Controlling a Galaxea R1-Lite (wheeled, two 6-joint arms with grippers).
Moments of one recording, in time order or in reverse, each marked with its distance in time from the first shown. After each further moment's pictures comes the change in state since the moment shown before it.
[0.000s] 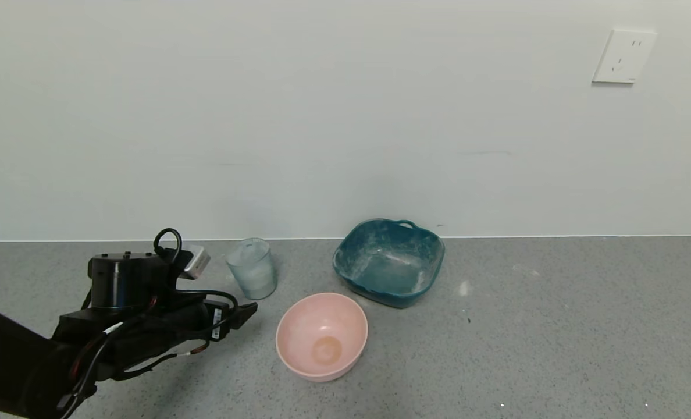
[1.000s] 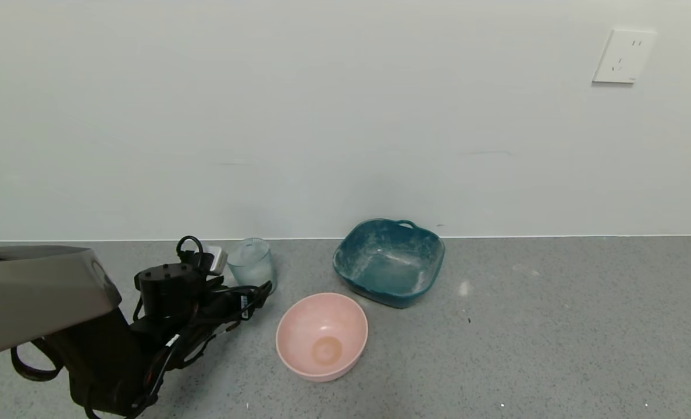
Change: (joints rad) left arm -0.020 0.341 -0.028 -0.550 0.088 -0.049; right arm 0.000 0.000 0.000 0.000 0.000 0.000
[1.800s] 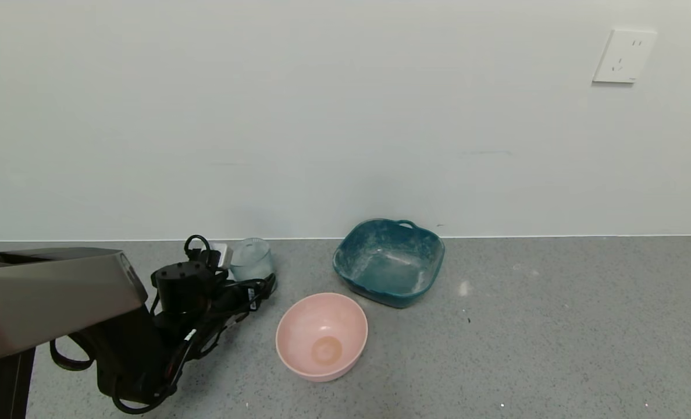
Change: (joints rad) left arm -0.003 0.091 -0.087 -0.058 0.046 -0.033; right arm 0.000 0.000 0.000 0.000 0.000 0.000
